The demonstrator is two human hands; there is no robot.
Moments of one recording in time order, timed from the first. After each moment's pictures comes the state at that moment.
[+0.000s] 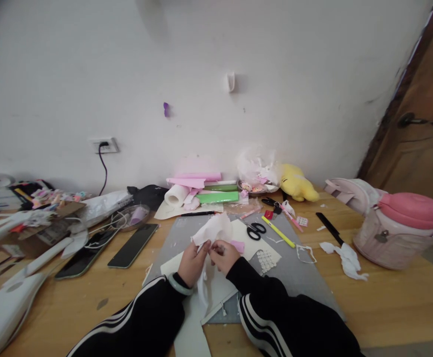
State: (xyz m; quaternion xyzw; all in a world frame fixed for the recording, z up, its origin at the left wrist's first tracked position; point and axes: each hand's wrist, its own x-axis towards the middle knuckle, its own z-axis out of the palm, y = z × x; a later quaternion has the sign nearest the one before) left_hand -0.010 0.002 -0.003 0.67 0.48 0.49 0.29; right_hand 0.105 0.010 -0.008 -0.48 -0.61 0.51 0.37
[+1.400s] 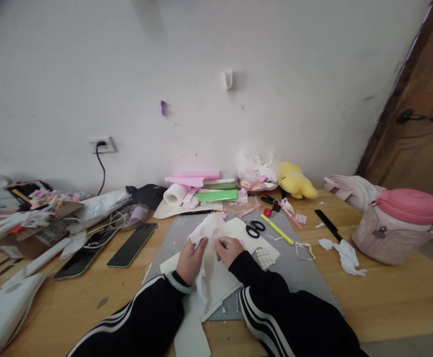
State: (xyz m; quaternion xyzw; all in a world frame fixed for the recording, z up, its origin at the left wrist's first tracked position) left_hand -0.012 0.003 -0.004 0.66 0.49 0.50 0.26; right_hand 0.120 0.015 -0.006 -0.51 -0.65 0.41 0.37
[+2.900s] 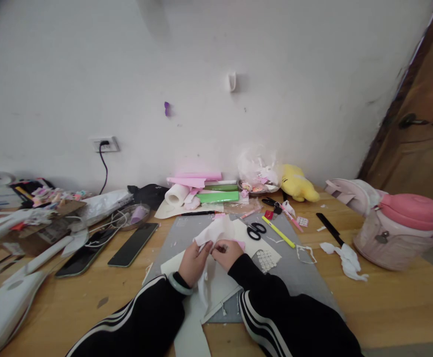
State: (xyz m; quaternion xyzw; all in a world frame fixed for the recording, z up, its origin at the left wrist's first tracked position) left_hand -0.012 0.005 -0.009 0.70 0.49 0.46 0.26; right_hand 0.112 0.015 -0.008 -0.51 -0.66 0.40 0.37
